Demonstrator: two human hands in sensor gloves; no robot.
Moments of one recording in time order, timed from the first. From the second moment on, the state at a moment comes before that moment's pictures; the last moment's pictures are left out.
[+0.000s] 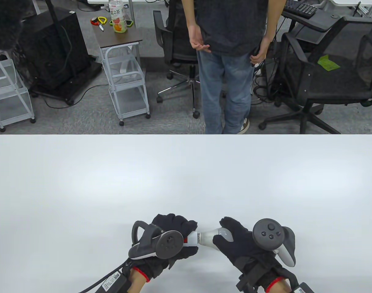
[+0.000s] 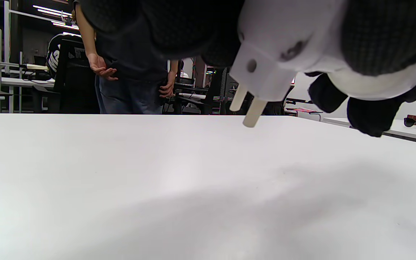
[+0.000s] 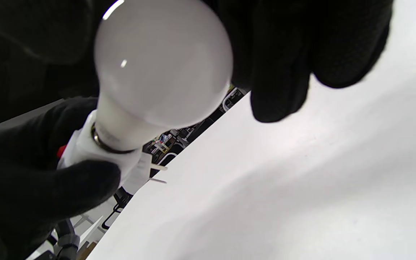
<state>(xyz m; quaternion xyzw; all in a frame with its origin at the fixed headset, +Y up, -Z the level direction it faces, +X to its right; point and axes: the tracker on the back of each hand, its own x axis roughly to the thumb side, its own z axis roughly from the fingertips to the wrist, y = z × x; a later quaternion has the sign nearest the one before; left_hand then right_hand) -0.083 -0.671 -0.297 0.07 -0.30 0.08 0.95 0.177 -0.687 -0.307 0.13 0.06 0.91 0.40</state>
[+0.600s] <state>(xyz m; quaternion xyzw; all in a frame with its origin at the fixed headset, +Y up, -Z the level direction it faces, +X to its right) -0.083 -0.671 -0.297 0.08 -0.31 0.08 0.95 0.177 -0.690 -0.312 0.13 0.09 0.91 0.38</state>
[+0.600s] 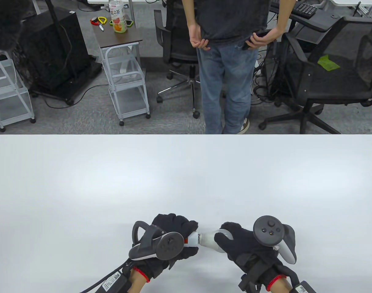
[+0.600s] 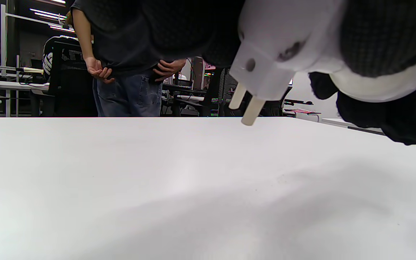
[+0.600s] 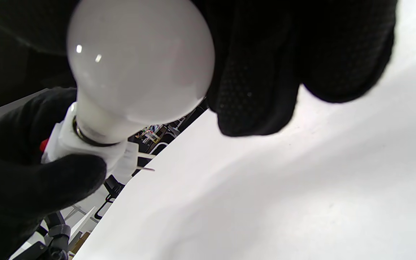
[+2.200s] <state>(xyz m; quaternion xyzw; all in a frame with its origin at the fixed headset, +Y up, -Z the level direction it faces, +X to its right) -0.088 -0.669 -0.297 0.06 -0.30 0.10 0.95 0.172 -0.682 -0.305 0.15 0.09 0.91 0.38</state>
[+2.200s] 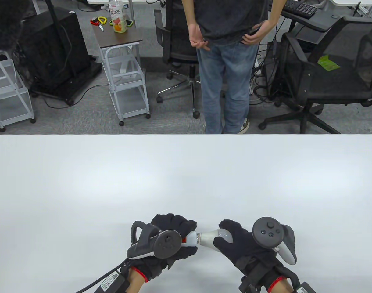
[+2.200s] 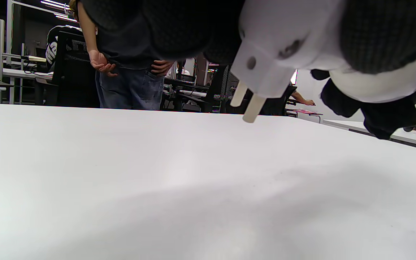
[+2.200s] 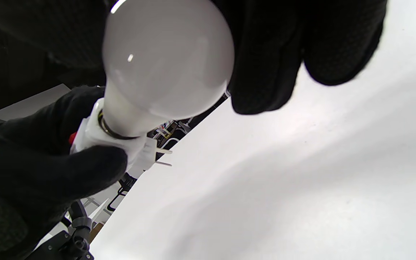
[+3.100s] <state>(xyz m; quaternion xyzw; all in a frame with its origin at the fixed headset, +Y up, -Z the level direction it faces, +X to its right) -0.083 -0.665 -0.292 0.08 -0.31 0.07 0.95 0.172 -0.689 -0.305 0.13 0.10 0.90 0.40</state>
